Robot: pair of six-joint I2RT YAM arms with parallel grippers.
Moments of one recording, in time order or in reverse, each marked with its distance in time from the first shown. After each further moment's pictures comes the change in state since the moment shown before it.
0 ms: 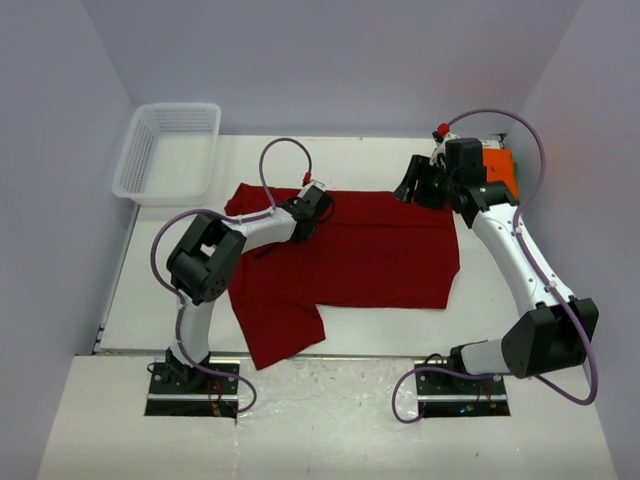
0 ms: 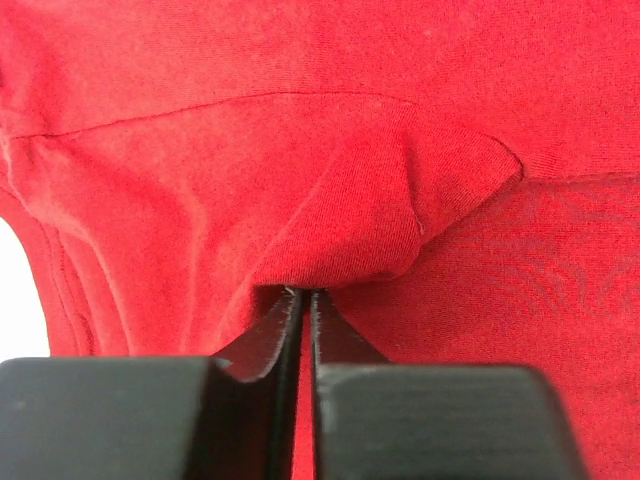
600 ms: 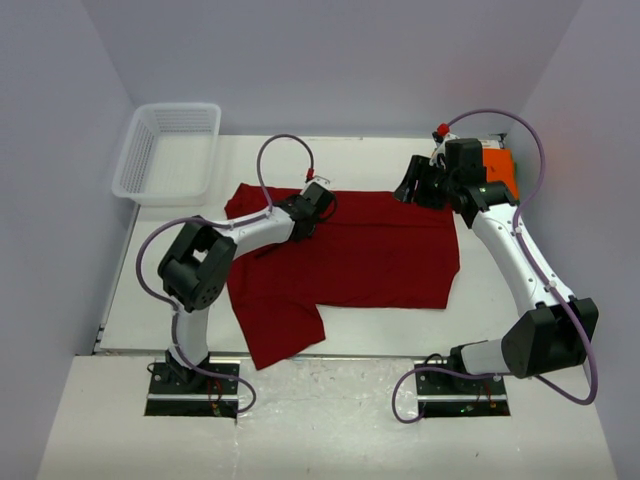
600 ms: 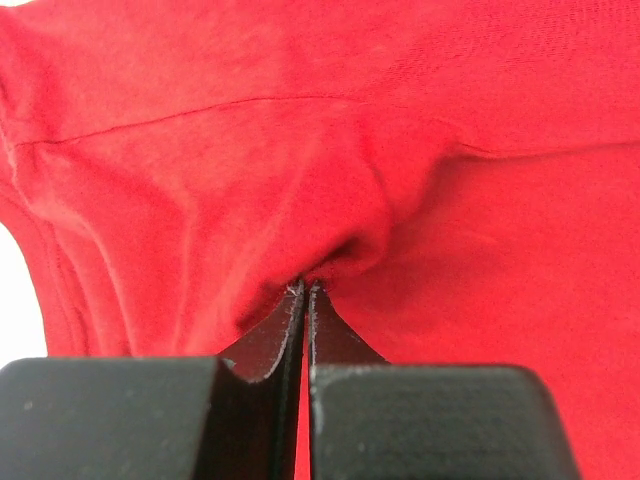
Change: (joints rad) left arm -0.018 -0.061 -0.001 -0.023 0.056 -0.011; right arm 0.000 0.000 -0.003 0.000 0.000 0.000
